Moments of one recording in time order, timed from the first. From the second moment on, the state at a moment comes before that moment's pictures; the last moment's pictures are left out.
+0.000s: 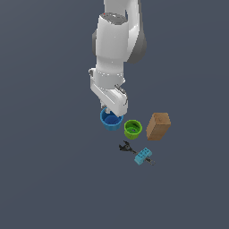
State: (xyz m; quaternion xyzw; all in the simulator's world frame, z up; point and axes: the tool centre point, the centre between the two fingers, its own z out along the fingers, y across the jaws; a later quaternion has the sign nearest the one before) arm -0.006 -0.035 0.253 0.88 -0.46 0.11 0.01
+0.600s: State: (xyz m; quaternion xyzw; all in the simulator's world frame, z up) arm 0.045 -0.035 0.352 0.88 -0.46 0.11 0.01
